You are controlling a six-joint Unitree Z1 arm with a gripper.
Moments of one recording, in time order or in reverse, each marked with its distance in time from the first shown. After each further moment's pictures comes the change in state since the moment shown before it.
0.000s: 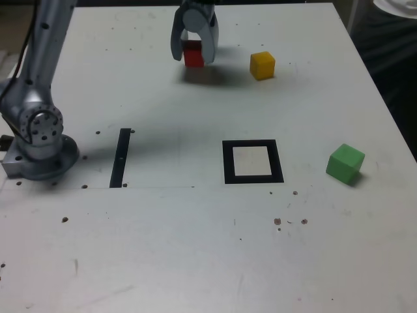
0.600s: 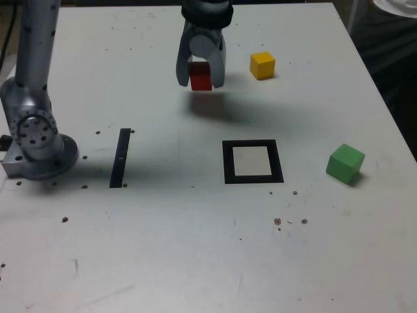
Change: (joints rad) arm -0.265 -0.161 0.271 -0.123 -0.004 -0.332
